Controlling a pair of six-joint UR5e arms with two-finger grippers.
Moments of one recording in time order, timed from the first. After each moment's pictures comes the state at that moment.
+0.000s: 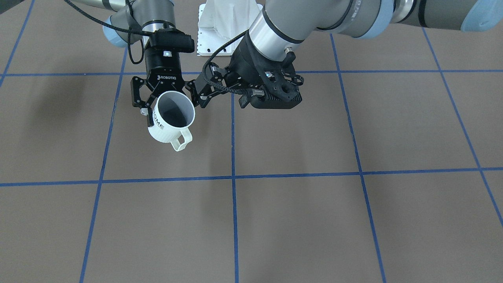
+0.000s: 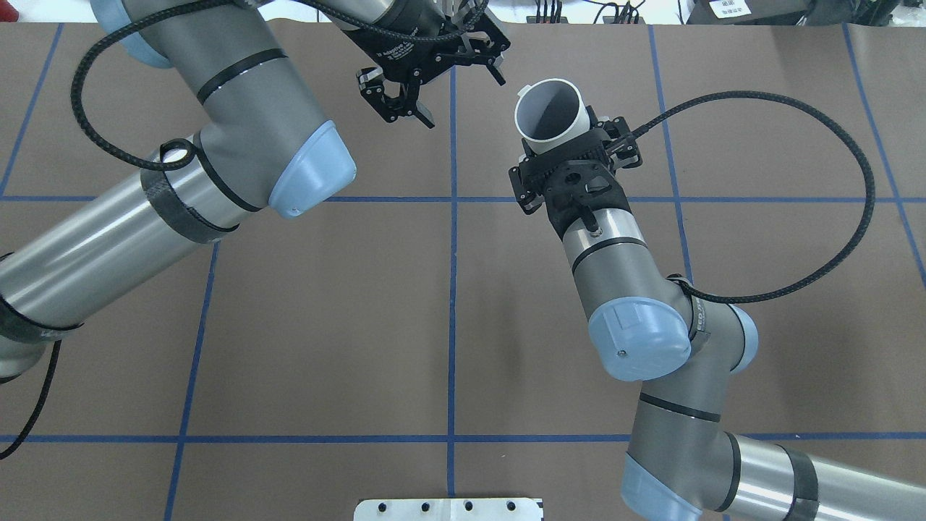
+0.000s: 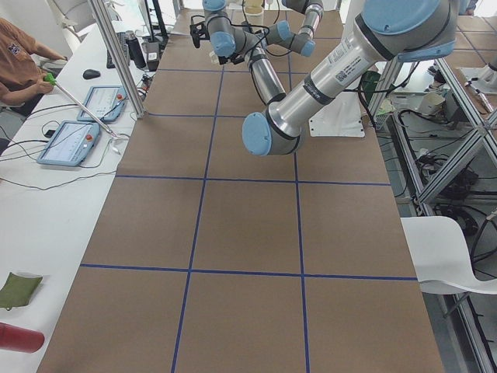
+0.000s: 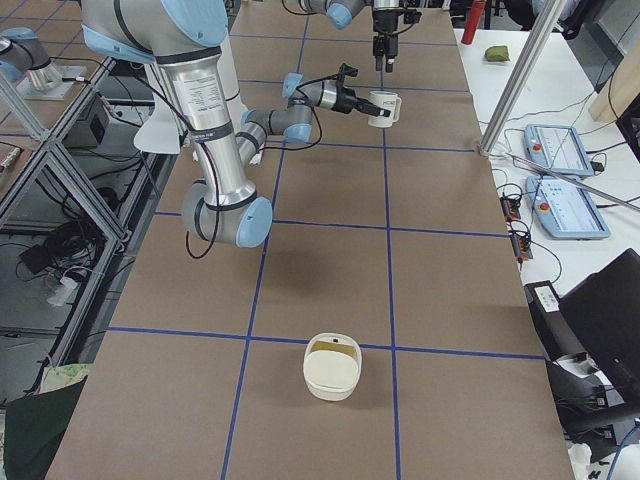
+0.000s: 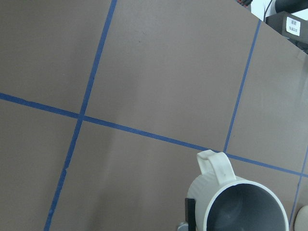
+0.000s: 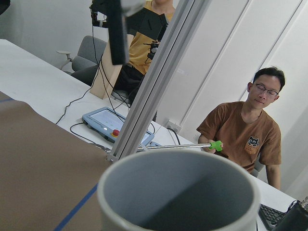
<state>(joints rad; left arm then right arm) -0.84 -2.53 -1.56 -1.84 -2.28 -1.56 0.38 -1.14 1.83 -0.94 0.69 0.50</state>
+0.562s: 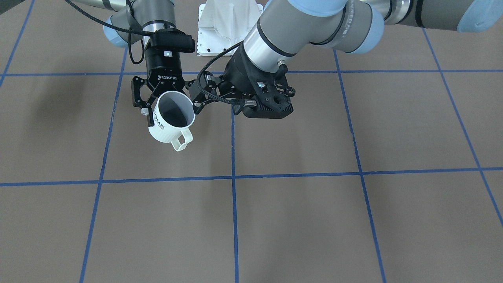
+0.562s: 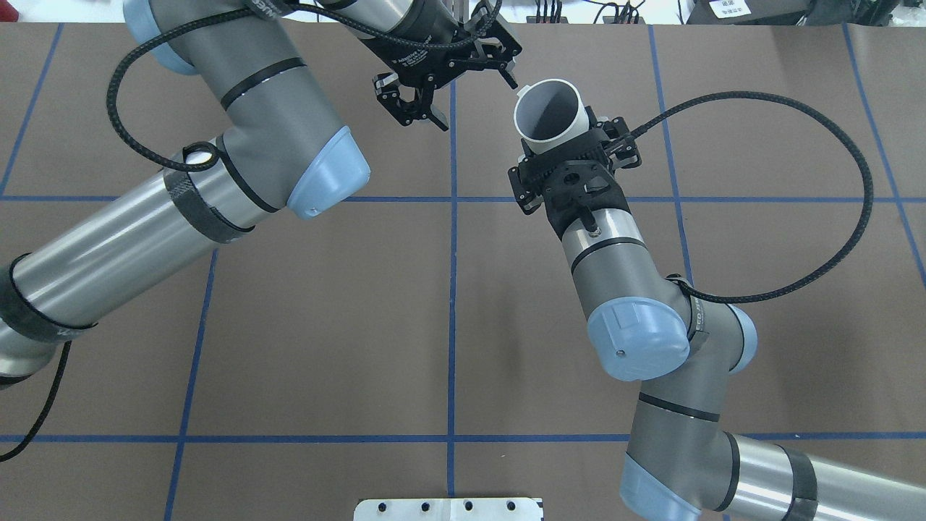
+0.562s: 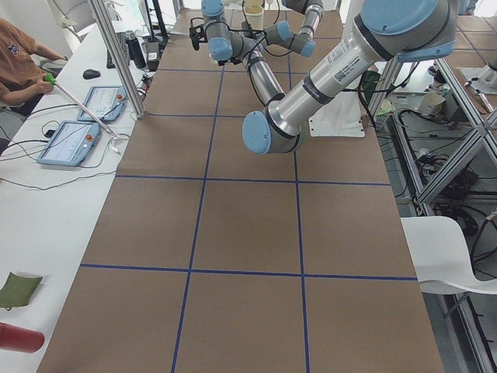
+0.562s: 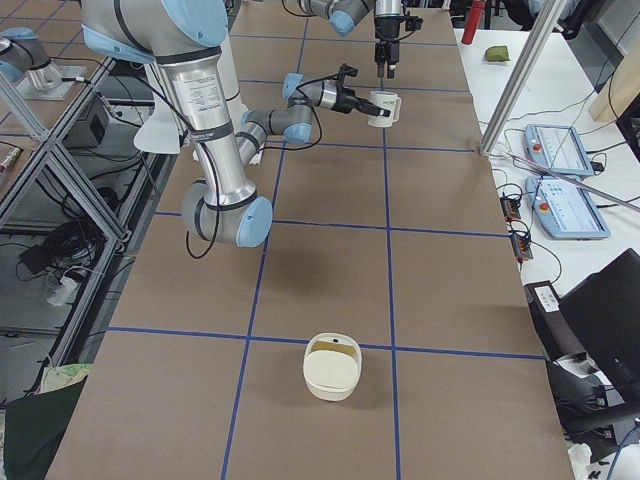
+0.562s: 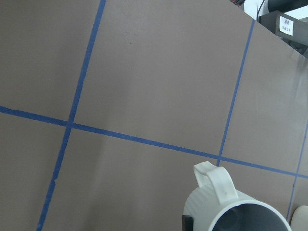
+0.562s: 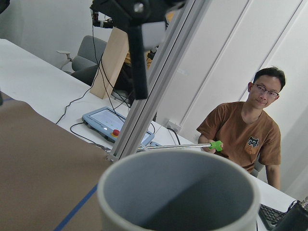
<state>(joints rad) -0.81 -2.55 -1.51 -1.91 -2.28 -1.58 0.38 -1.14 1.83 -0.94 0.69 0.50</state>
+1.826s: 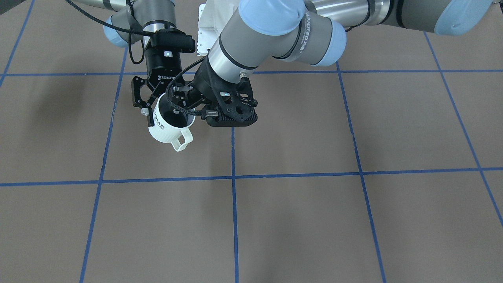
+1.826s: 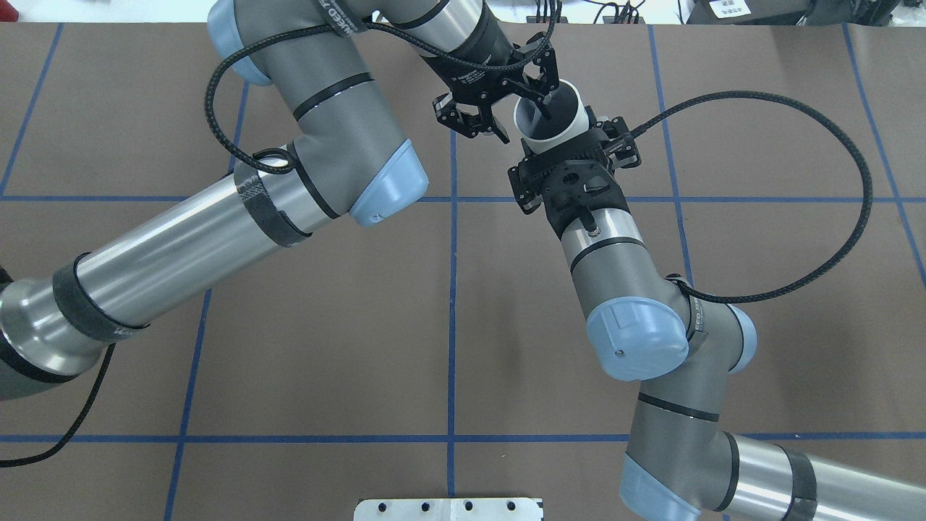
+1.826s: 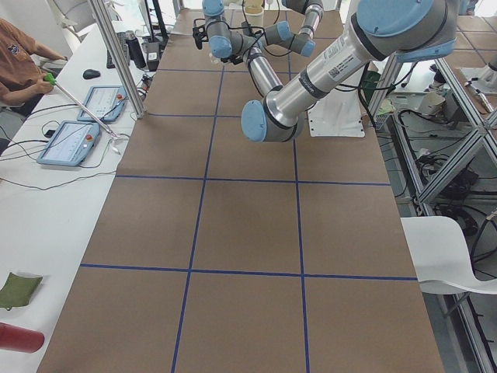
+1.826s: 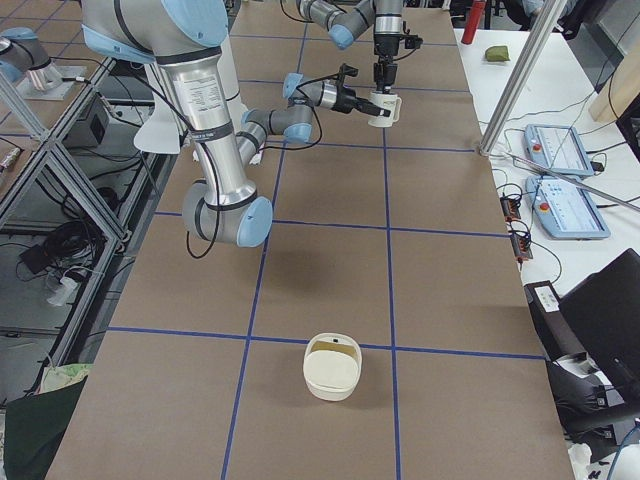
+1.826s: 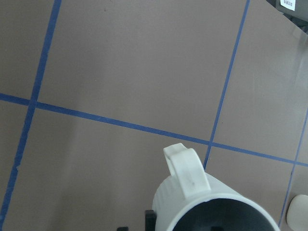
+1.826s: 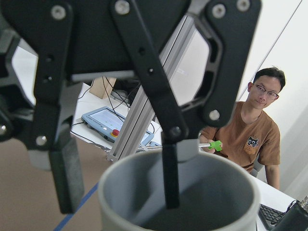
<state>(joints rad) -0.77 -2.64 -1.37 -1.95 -2.27 -1.59 0.38 -1.13 1.83 -0.94 0.69 0.50</state>
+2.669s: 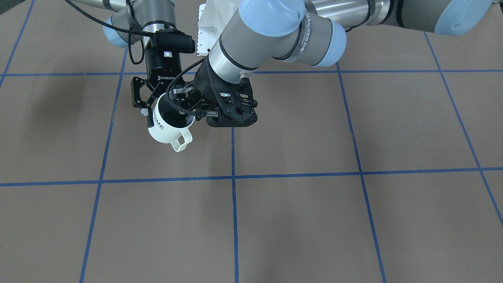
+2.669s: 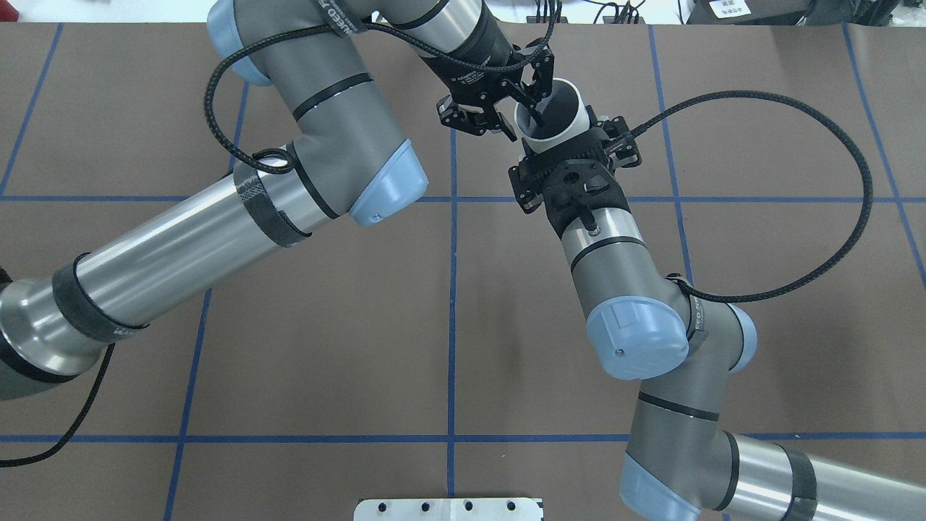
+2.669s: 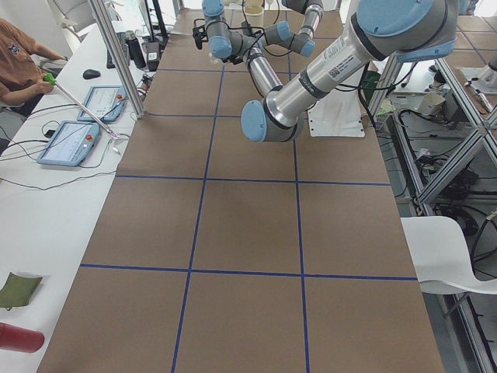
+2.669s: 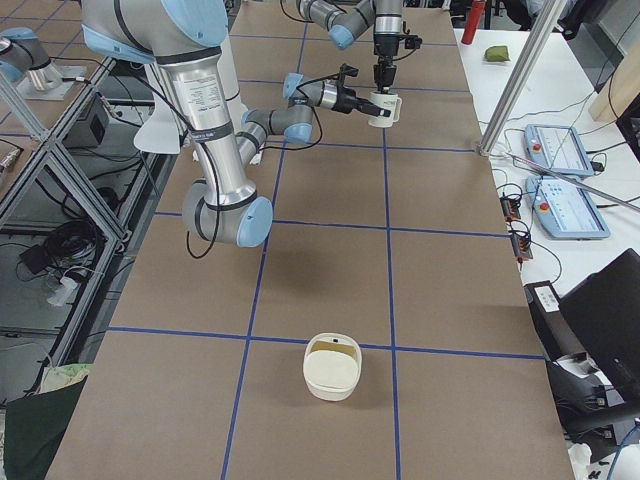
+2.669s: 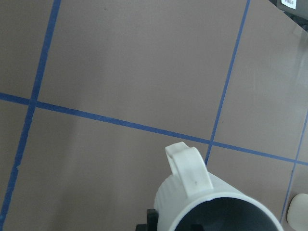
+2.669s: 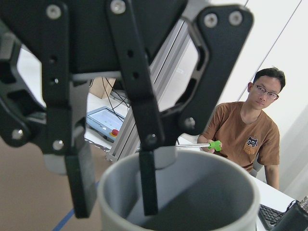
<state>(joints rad) -0.77 -2.64 -1.37 -1.95 -2.28 -1.59 0.38 -1.13 1.83 -0.94 0.69 0.50</state>
